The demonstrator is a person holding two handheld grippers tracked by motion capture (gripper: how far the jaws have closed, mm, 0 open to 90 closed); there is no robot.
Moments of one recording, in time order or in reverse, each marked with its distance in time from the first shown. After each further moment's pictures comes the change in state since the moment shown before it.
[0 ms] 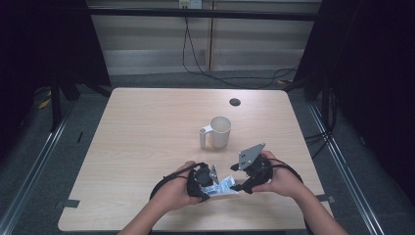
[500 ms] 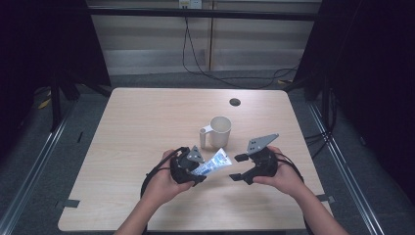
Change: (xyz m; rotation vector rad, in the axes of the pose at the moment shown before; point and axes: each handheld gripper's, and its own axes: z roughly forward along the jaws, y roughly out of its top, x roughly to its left) left arm 0.023 -0.013 -0.040 -0.244 0.101 -0.160; right arm -0.012 -0.004 -0.011 -0.156 -0.059 0.274
